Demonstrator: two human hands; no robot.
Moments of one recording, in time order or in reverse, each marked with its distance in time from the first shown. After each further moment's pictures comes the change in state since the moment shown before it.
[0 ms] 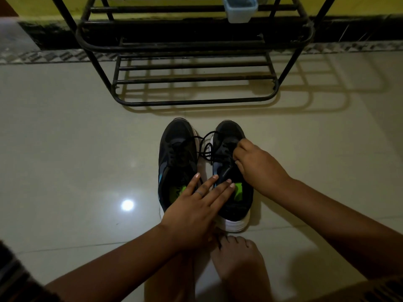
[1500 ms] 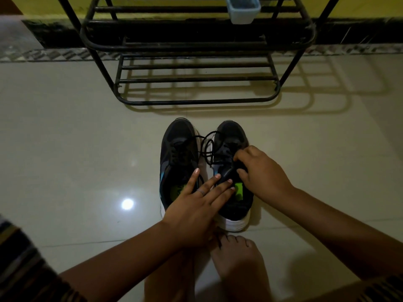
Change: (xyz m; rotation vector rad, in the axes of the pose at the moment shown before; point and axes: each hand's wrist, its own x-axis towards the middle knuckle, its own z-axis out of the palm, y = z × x) left_hand 0.000 -0.001 0.003 -0.056 -0.010 -0.001; right_hand -0.014 -0.006 -0.003 0.092 -0.001 0.115
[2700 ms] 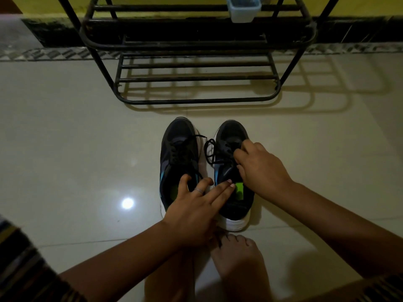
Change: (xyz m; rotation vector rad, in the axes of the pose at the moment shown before) left_hand -0.002 0.005 -0.006 0.061 0.092 -0.071; right_hand 0.004 -0.008 -0.007 -0.210 -0.005 -0.084
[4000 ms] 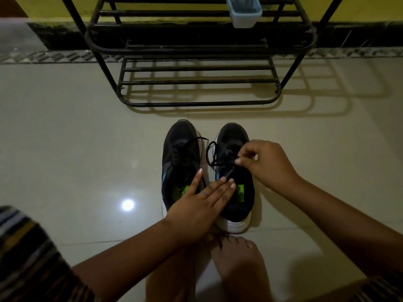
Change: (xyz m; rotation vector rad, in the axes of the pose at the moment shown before) left_hand 0.005 -0.006 0.009 0.005 -0.017 0.125; right_hand 0.004 0.001 -0.026 0.612 0.064 0.246
